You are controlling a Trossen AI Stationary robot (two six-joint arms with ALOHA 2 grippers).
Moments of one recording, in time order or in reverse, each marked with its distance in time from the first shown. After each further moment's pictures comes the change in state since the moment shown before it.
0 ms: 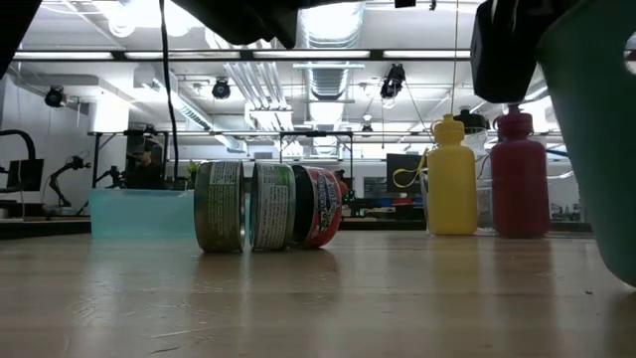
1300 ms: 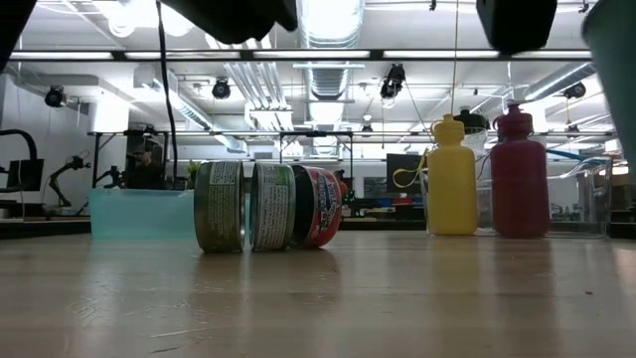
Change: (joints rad) left arm -0.026 0.012 0.000 0.172 0.000 0.066; right arm 0.000 0.000 0.000 0.000 0.000 0.000
